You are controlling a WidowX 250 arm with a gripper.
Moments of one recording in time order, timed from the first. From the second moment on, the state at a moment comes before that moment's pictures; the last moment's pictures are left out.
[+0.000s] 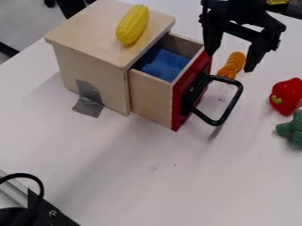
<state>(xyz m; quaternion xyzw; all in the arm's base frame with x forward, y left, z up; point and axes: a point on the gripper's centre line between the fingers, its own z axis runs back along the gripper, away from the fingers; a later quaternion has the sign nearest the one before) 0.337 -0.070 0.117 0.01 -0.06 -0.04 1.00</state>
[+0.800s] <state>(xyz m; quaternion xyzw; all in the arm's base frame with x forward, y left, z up) 0.382 -0.119 0.069 0.01 -0.02 -0.13 0.99</state>
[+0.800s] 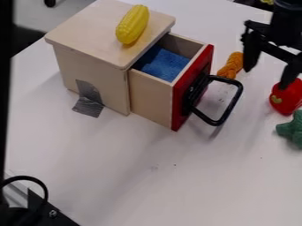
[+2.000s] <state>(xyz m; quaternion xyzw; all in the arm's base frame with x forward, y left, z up) 0.385 -0.140 0.011 0.01 0.07 -0.18 0.98</state>
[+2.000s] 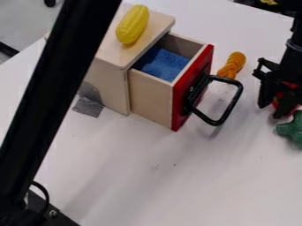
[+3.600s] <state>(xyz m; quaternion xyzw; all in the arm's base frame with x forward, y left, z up) 0.253 -0.095 0.110 0.00 0.00 -0.09 1.00</state>
